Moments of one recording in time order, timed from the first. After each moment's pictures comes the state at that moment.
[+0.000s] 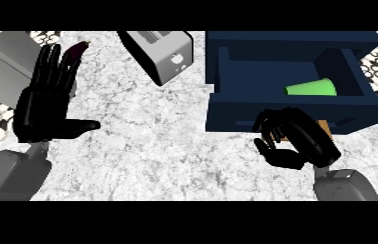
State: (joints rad) left arm -0.27 0.56 -0.25 -1.46 0.86 0.17 -0.36; right arm -0.16 -0.30 0.20 -1.64 0.62 0.22 -0.16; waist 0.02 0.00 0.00
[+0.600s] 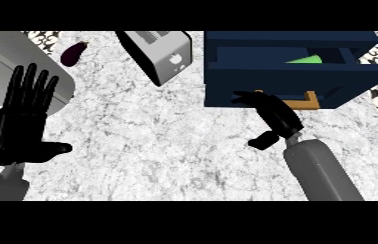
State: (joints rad) left arm -0.11 0.57 -0.12 -1.47 0.84 -0.01 -0.39; right arm -0.39 -0.22 0.20 -1.12 0.81 0.08 -0.28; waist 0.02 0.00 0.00
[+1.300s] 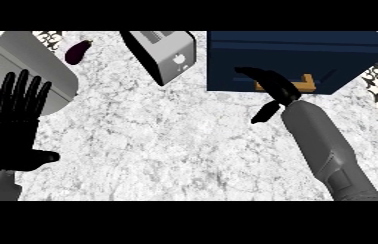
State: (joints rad) left arm -0.07 0.54 -0.04 -1.44 0.82 -0.13 -0.37; right arm -0.79 -0.23 0.02 -0.49 0.79 0.03 -0.54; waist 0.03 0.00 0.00
